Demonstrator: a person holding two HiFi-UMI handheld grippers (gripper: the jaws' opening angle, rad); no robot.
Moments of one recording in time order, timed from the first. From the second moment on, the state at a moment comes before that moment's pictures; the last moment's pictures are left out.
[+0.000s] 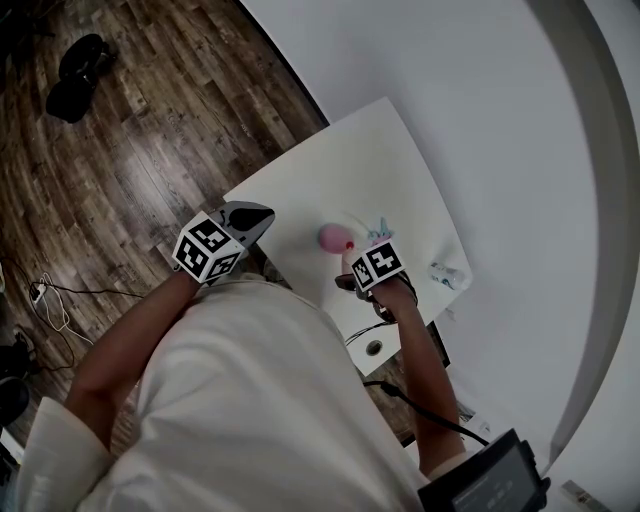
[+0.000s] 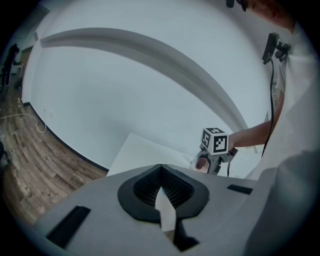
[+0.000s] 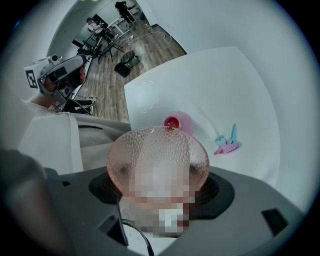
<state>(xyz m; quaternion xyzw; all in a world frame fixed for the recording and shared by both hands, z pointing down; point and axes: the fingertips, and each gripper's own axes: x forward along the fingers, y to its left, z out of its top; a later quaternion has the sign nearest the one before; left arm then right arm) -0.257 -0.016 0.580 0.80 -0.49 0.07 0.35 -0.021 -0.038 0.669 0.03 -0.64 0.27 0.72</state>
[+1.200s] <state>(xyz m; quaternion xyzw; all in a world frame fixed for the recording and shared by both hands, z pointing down) -0.256 -0.021 0.583 0.80 -0.48 0.07 0.35 -0.019 -0.034 0.665 0.02 -0.63 0.28 0.73</state>
